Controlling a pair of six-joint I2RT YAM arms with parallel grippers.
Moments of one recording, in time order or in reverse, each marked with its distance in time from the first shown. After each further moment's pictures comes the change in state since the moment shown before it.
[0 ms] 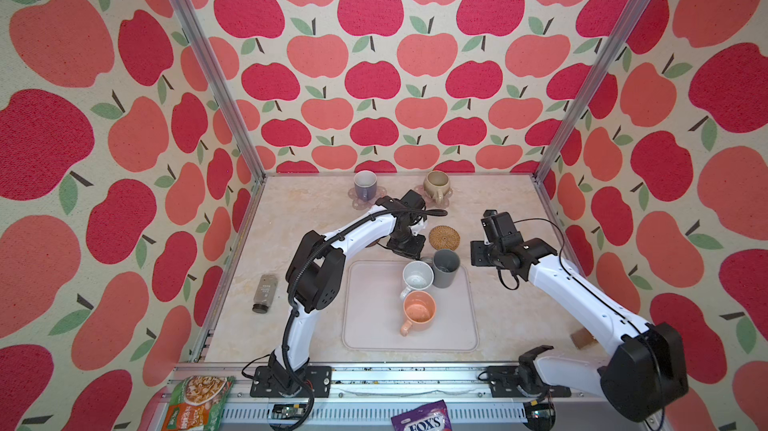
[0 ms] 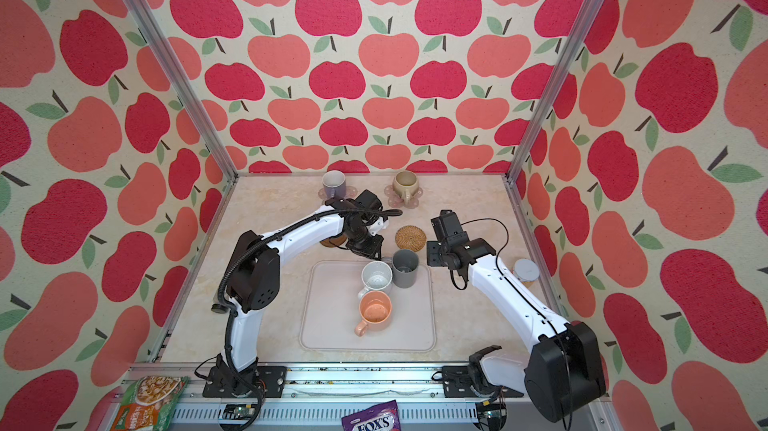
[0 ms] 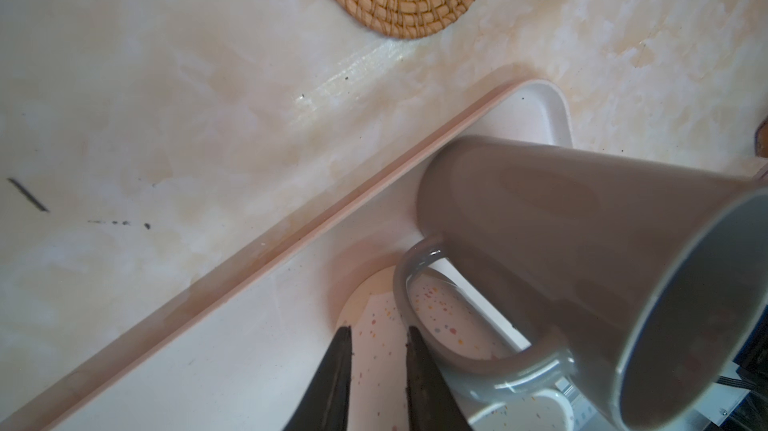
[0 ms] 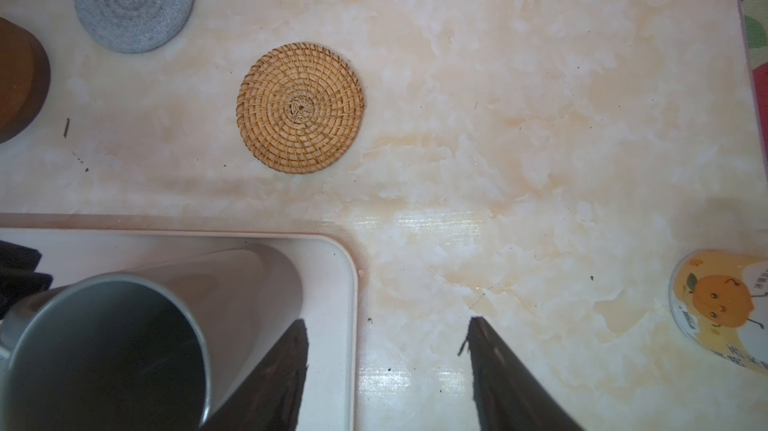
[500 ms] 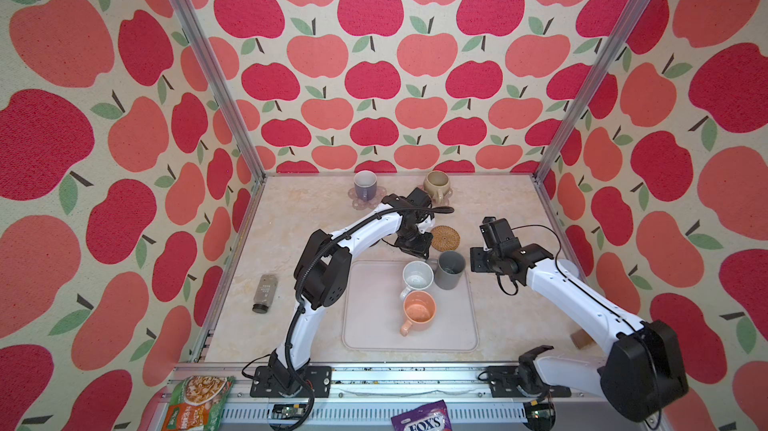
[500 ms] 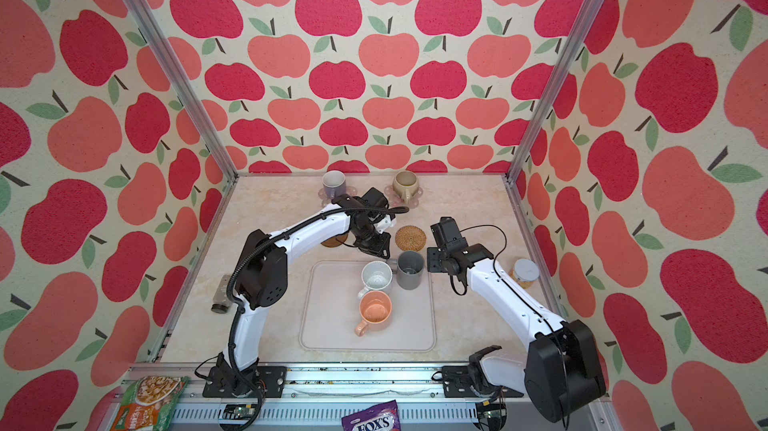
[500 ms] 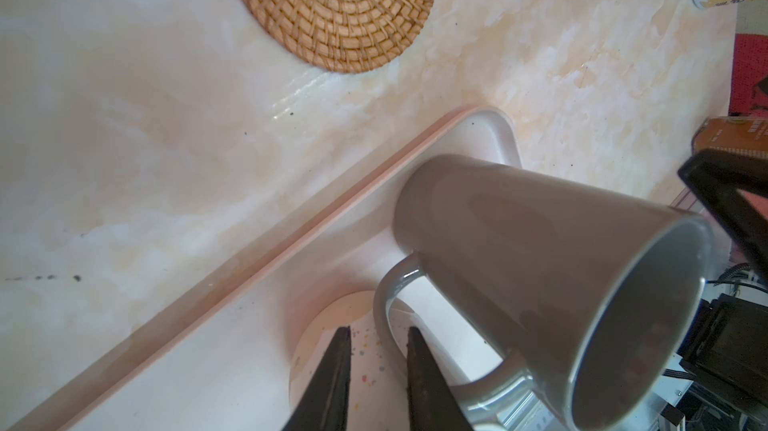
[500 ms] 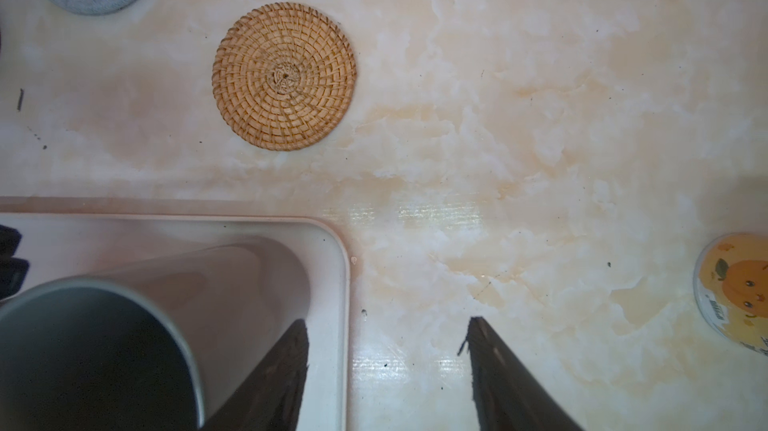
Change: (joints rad) left arm -0.018 0.074 0.109 -0.008 0.071 -0.026; right arm -0.003 0.000 -0.075 0.036 -0.006 0.007
